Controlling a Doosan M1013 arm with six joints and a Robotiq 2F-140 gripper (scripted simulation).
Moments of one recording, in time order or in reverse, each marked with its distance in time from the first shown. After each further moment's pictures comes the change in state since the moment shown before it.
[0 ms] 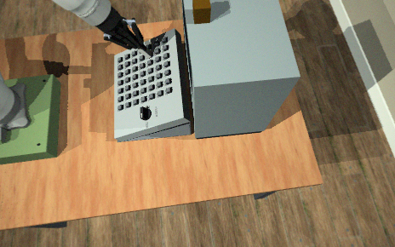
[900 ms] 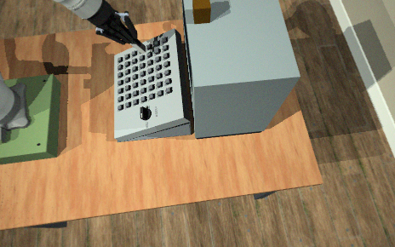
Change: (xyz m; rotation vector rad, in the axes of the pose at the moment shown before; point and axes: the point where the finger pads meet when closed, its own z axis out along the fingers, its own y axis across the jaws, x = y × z) arm 0.000 0.000 -0.033 0.000 0.000 0.000
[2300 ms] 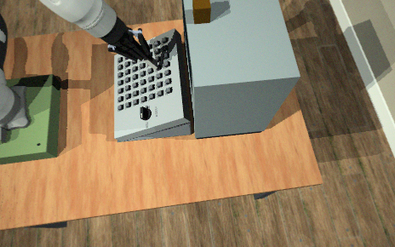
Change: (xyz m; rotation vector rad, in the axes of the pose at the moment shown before) arm 0.068 -0.034 0.016 0.001 0.000 0.000
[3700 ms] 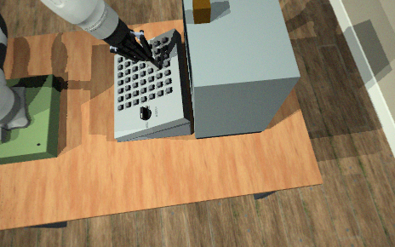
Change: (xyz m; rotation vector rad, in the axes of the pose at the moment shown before) arm 0.000 0.000 0.008 -0.001 0.000 0.000
